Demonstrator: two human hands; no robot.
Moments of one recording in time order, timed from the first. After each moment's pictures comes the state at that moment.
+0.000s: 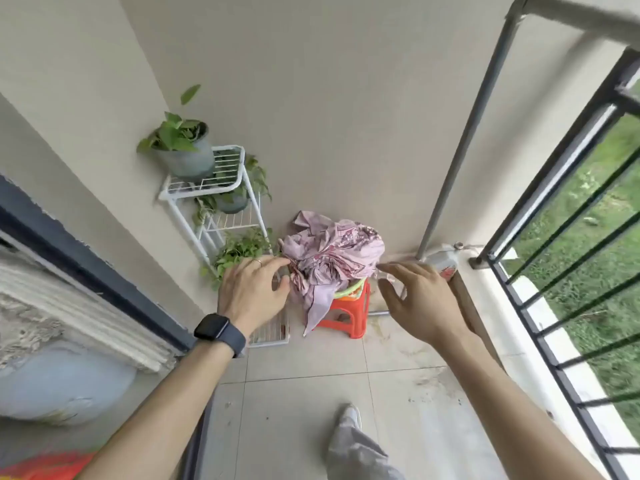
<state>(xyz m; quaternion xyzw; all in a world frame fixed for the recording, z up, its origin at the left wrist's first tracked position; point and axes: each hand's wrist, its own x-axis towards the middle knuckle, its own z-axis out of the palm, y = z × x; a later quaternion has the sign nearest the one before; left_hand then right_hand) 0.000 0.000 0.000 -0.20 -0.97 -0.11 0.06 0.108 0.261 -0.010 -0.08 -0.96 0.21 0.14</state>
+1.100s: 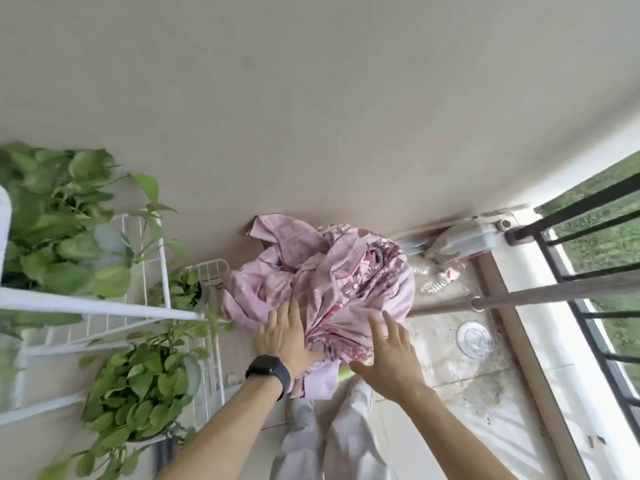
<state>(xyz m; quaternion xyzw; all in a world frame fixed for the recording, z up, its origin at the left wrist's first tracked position) -0.398 0.175 -0.351 -0.22 -0.93 0.02 -0.30 -0.276 0.344 -0.348 -0.24 -0.90 0.23 -0.29</state>
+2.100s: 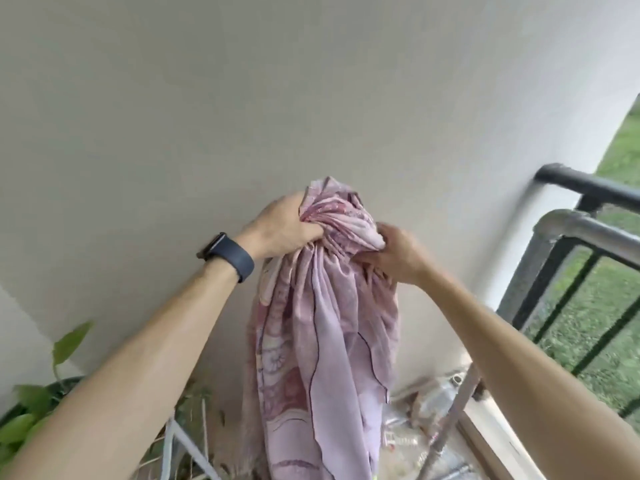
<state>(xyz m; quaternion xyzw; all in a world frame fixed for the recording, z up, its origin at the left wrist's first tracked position) -0.471 0.251 0.258 -0.44 -0.83 -0.35 -0.03 -0.365 0.442 0.187 -0.13 -0.91 0.35 0.19</state>
